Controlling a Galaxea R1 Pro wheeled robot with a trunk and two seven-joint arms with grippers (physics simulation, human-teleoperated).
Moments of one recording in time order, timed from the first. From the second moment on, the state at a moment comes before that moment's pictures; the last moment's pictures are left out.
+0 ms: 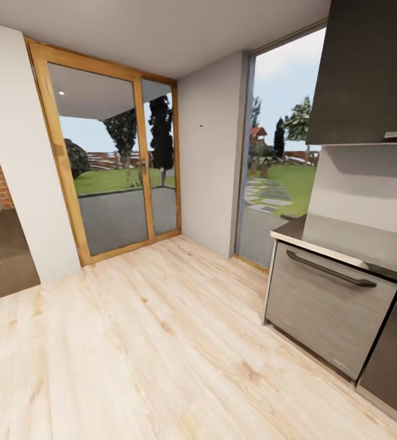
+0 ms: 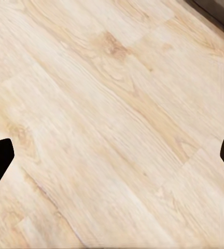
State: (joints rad) left arm 0.04 0.00 0.01 -0.65 -0.01 -0.12 0.00; right arm -0.11 -0.07 -0.01 -0.52 0.01 -0.18 0.00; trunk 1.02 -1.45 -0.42
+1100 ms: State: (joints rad) left arm 0.04 0.00 0.01 -0.65 -0.01 -0.12 0.00; right arm -0.11 -0.07 -0.01 -0.52 0.01 -0.18 0.00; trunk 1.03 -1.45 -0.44
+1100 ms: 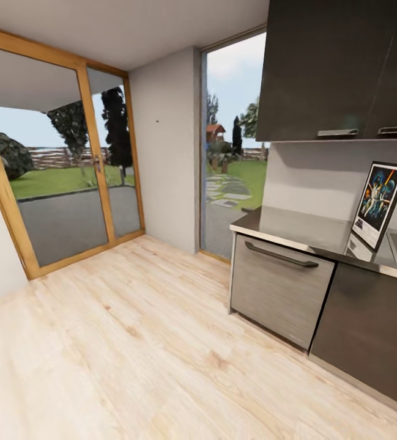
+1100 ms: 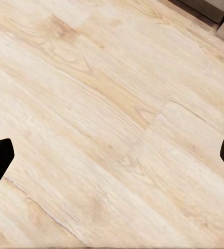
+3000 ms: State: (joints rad) left arm 0.04 0.00 0.01 -0.65 -0.01 -0.12 0.00; right arm -0.11 -0.07 -0.01 -0.52 0.01 -0.18 0.00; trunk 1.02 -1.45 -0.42
